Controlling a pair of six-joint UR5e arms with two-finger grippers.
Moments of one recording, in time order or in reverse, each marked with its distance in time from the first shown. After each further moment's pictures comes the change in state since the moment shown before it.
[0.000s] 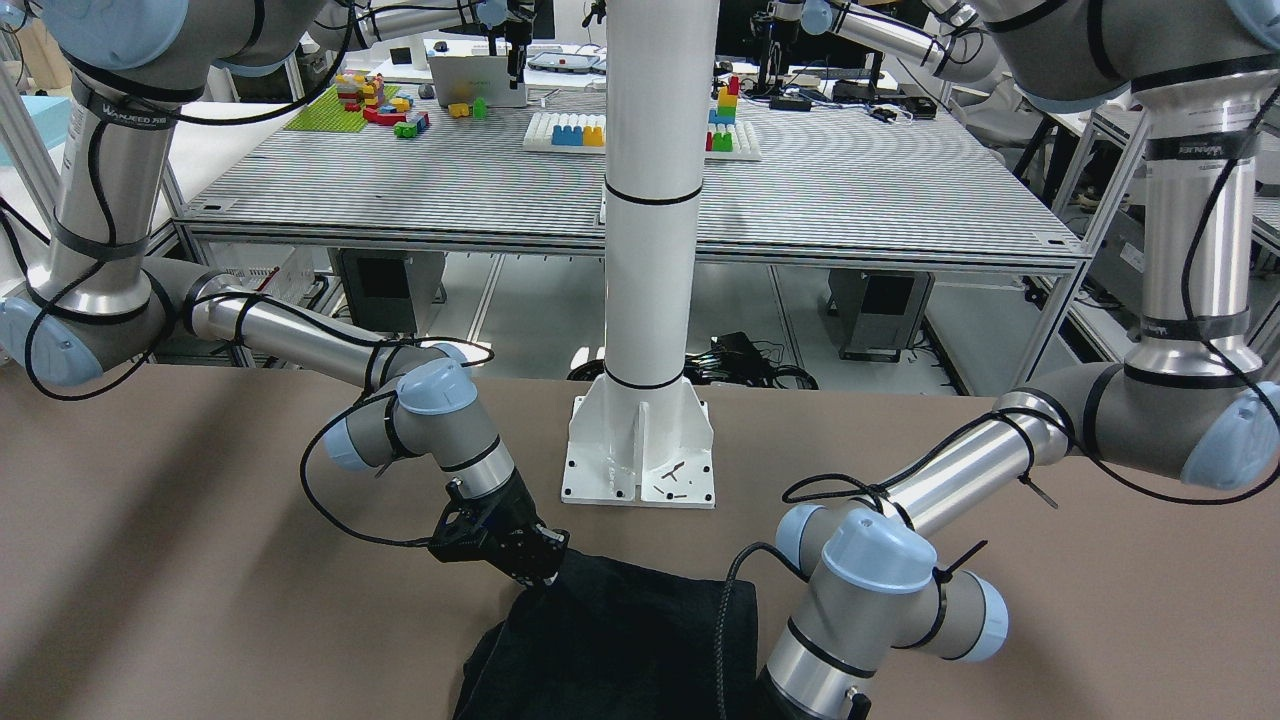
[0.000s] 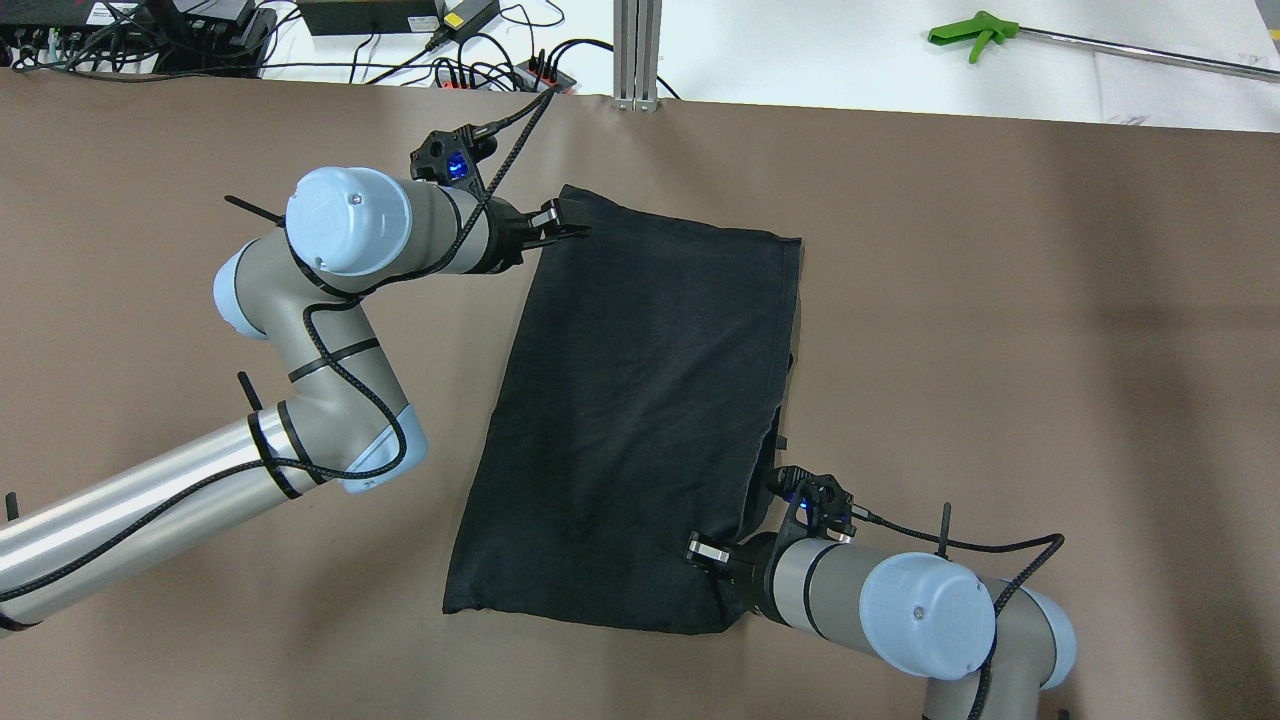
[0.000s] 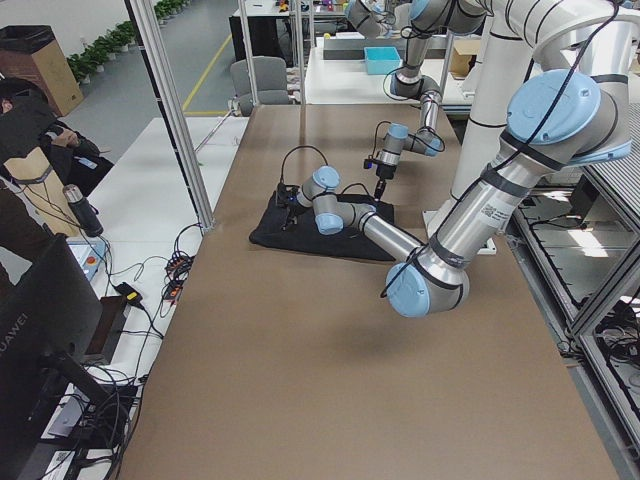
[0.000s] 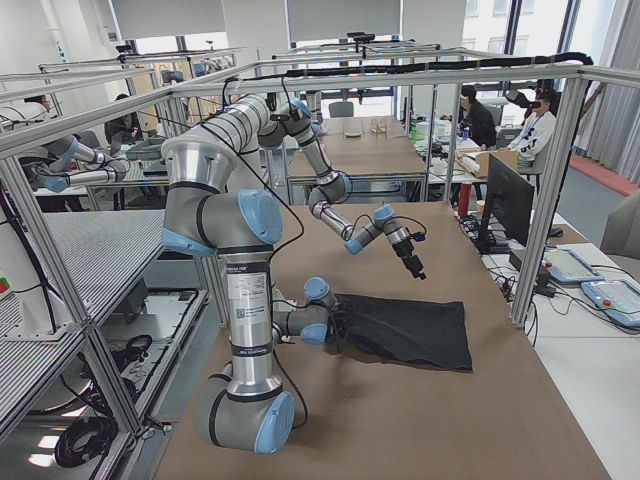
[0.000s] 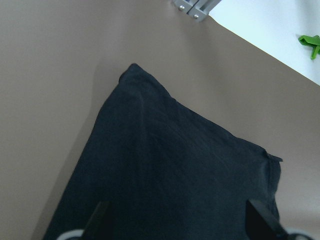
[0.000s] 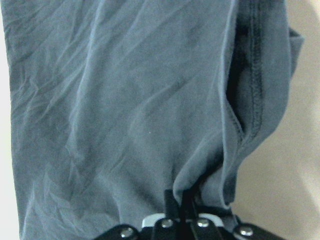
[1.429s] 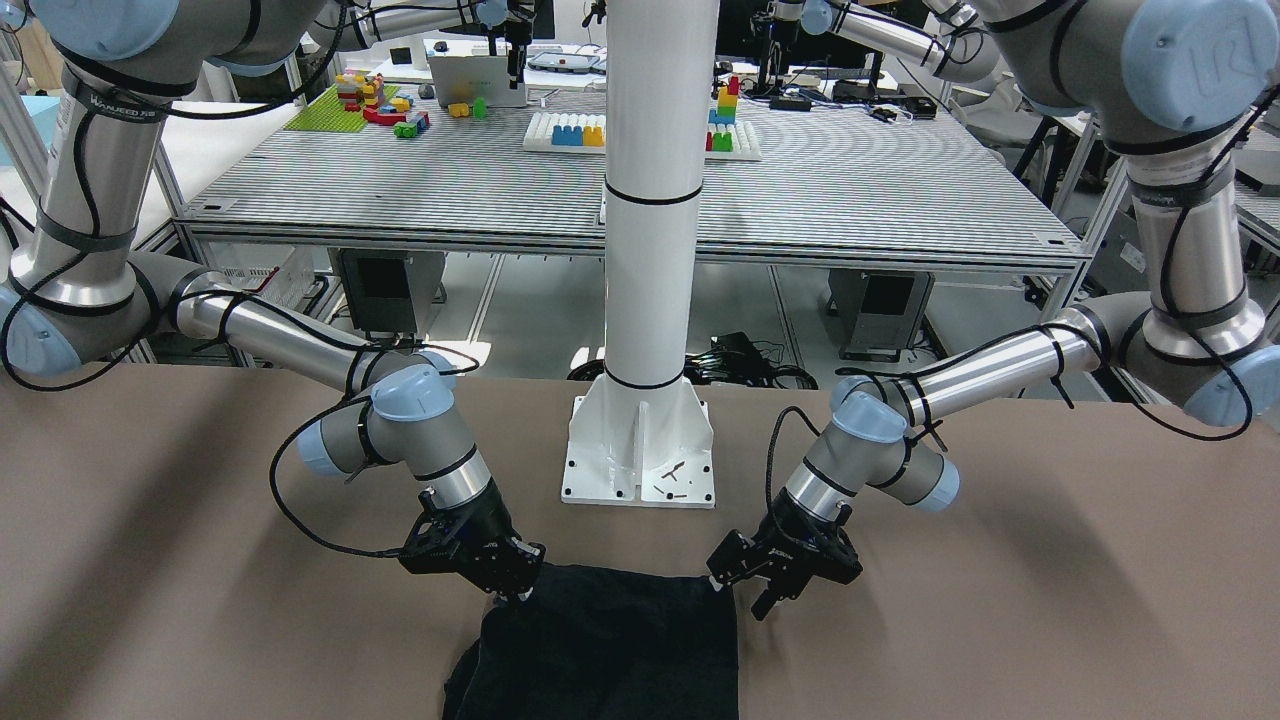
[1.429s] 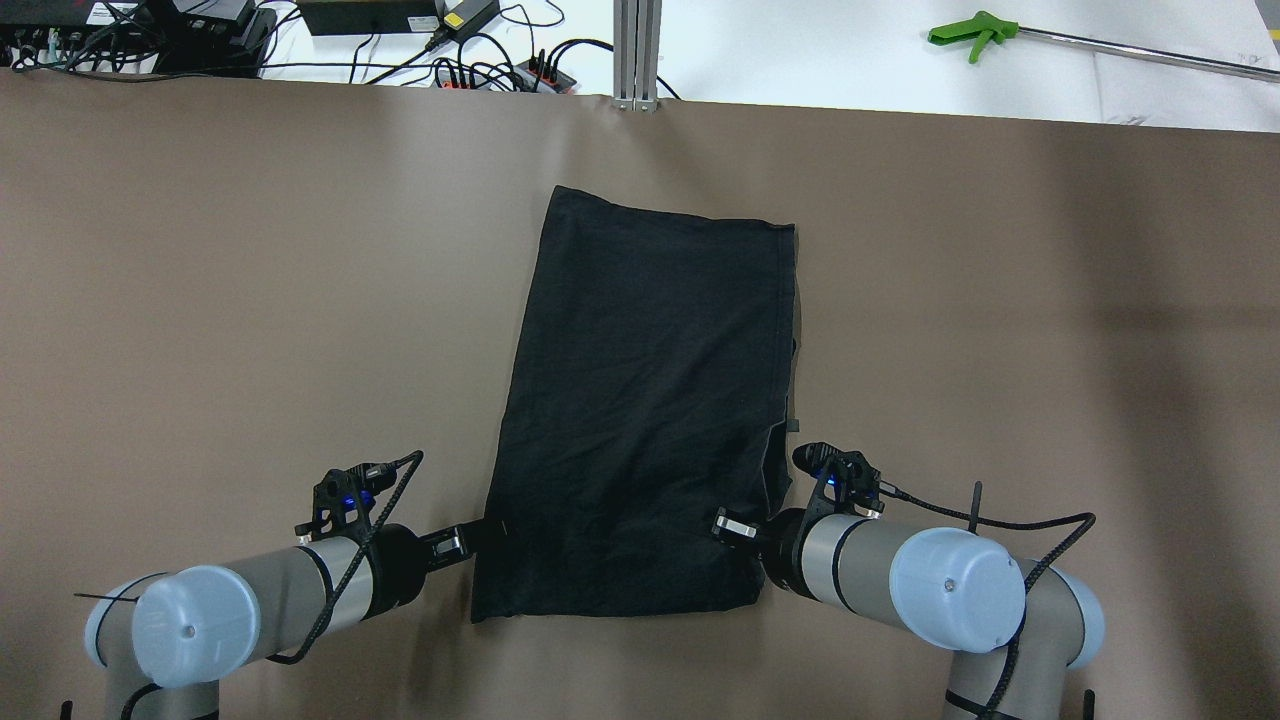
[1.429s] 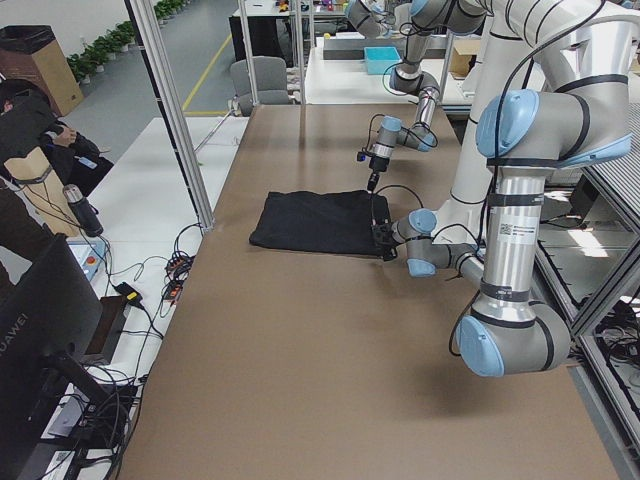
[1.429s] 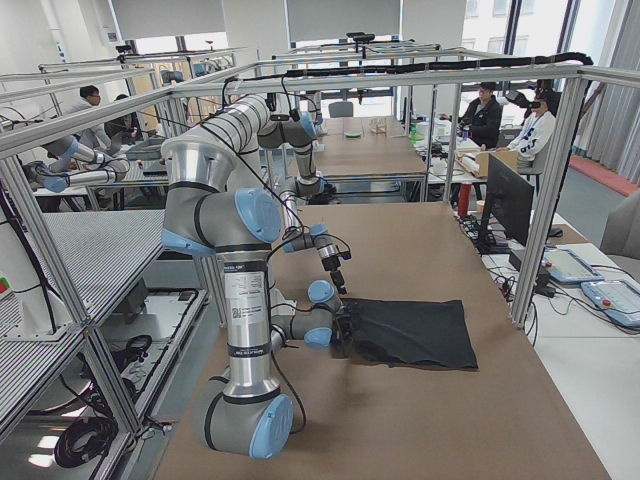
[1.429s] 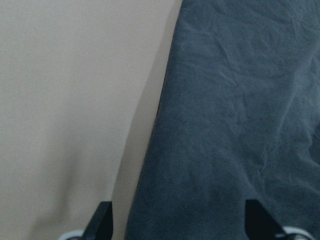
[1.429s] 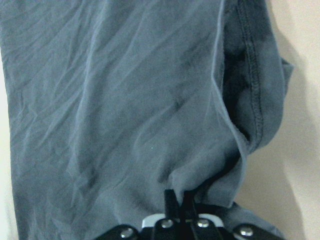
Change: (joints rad) left arm 0.477 0.502 -0.362 -0.187 0.319 -0.192; right arm 0.048 -0.031 0.005 0.009 0.011 -0.027
